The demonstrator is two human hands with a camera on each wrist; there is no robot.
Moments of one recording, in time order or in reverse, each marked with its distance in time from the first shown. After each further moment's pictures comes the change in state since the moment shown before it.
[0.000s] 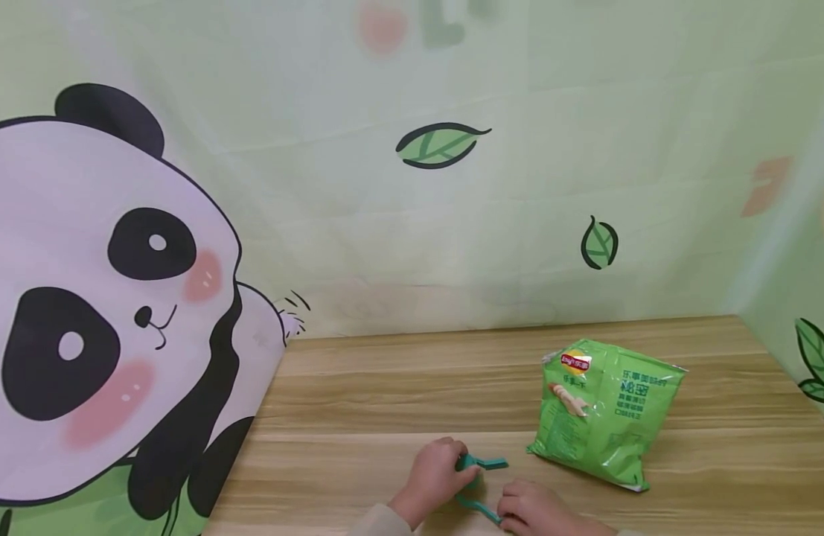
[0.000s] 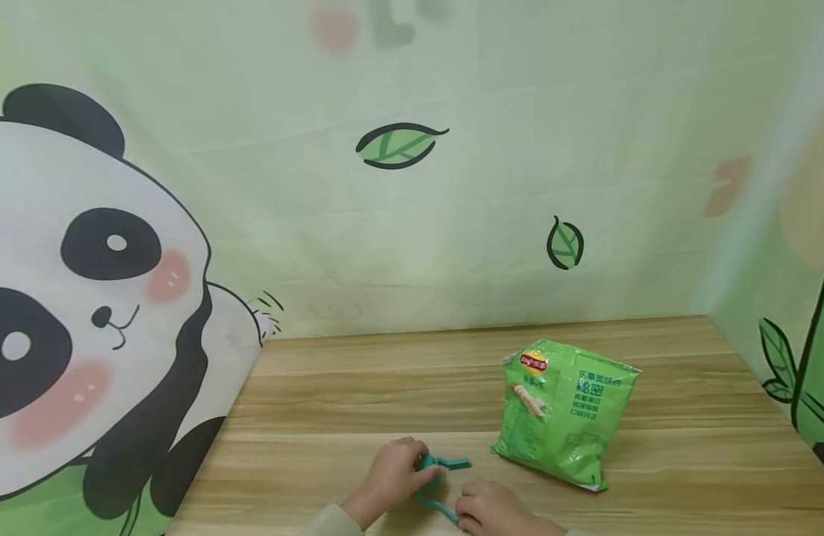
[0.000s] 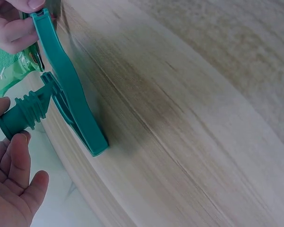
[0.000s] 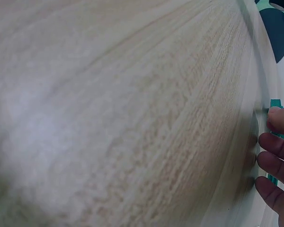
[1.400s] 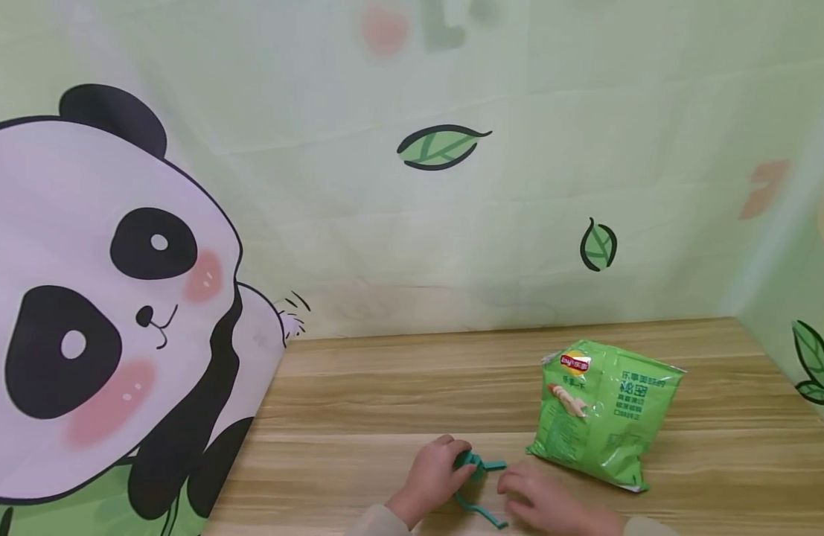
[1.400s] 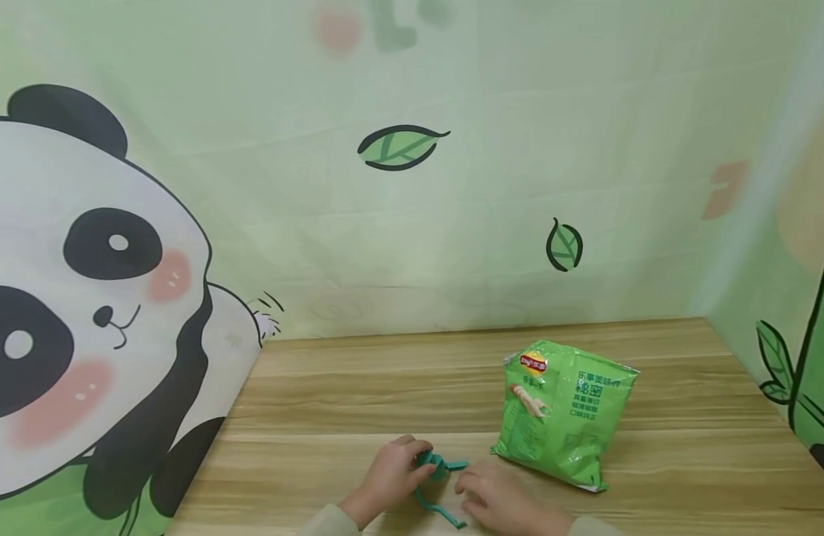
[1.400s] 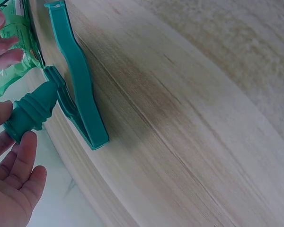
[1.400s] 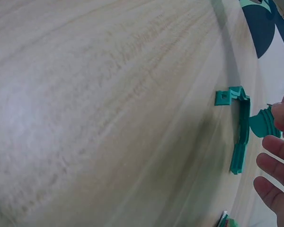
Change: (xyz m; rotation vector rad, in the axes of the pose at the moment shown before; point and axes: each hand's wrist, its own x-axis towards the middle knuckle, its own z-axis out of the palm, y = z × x) left_hand -0.003 -0.002 -0.003 -0.015 -0.007 0.032; right_hand 0.003 -0.004 -0.030 0.065 0.087 0.098
